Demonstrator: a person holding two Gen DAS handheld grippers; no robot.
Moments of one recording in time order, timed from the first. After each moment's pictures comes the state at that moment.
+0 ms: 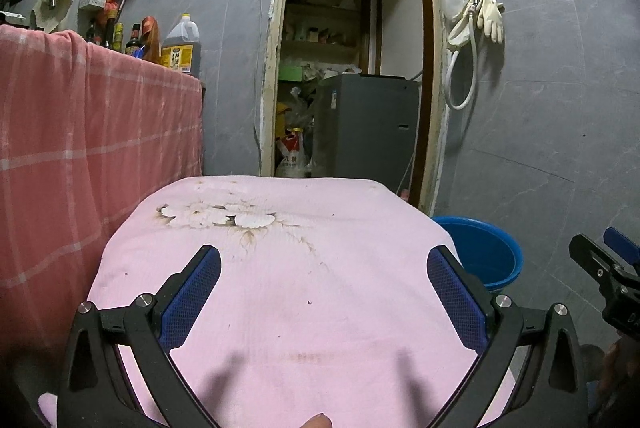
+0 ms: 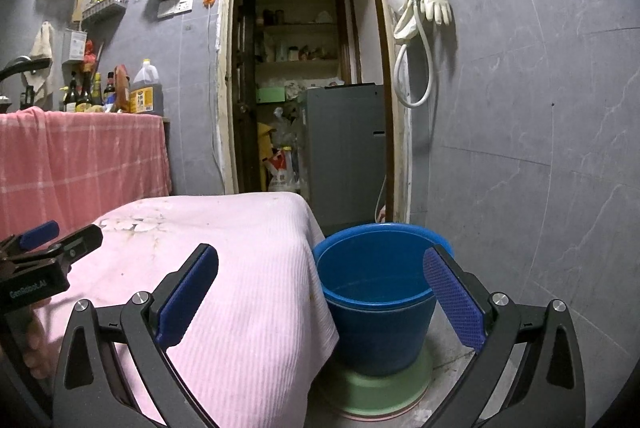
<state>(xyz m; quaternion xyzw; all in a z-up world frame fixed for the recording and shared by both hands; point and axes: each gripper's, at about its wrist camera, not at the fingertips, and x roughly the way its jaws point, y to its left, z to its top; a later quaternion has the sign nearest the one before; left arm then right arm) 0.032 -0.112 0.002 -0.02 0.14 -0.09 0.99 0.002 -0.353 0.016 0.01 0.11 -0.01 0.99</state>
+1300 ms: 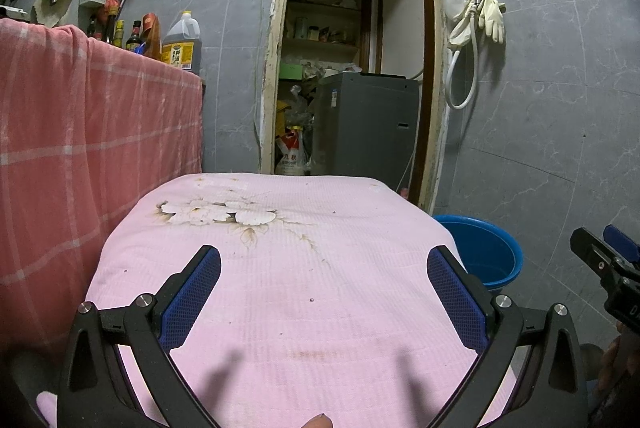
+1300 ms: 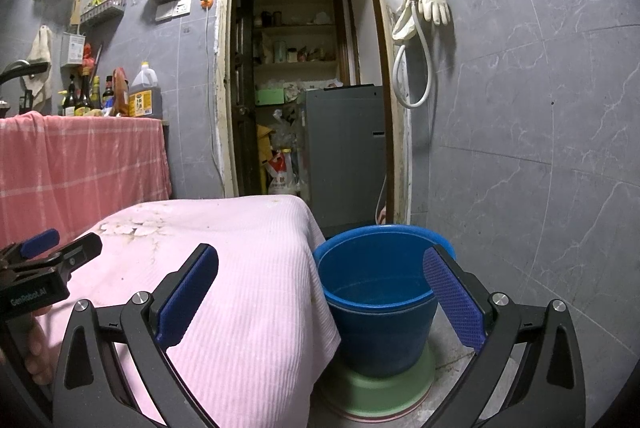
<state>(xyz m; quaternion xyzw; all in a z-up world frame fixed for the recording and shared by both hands) 0.032 -0.108 0.001 -0.02 0.14 -0.09 0.98 0.003 -0.357 0.014 0.02 0.11 -0.01 0.99</state>
